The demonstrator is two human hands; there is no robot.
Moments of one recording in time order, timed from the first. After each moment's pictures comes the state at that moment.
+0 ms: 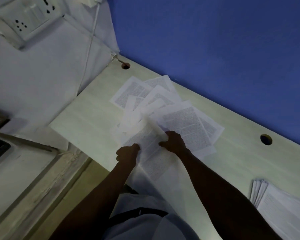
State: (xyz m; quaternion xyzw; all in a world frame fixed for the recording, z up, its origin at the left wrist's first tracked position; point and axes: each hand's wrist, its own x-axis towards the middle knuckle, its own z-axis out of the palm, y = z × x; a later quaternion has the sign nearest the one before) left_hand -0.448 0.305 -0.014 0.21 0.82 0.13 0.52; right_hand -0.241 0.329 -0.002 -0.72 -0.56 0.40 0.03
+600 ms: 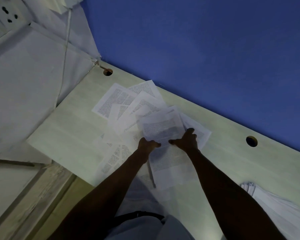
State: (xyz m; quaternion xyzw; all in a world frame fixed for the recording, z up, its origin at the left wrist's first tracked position) left_hand -0.325 0.362 0.006 0.26 0.66 0.19 0.68; right_hand -0.144 0.356 -0.002 -0.85 -0.34 0.39 0.07
